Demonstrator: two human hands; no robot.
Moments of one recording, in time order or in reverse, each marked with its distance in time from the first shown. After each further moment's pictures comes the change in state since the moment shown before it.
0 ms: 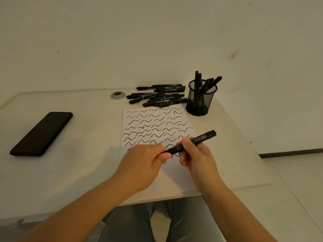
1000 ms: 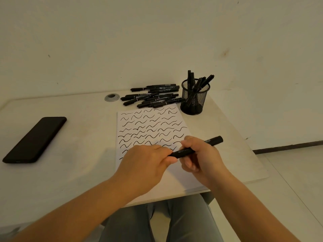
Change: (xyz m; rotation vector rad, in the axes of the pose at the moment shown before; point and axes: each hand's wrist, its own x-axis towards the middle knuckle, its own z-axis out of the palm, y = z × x) left_hand 0.003 0.021 -0.007 0.165 -0.041 0.158; right_hand 0.007 -0.020 -0.020 0.189 -0.155 0.193
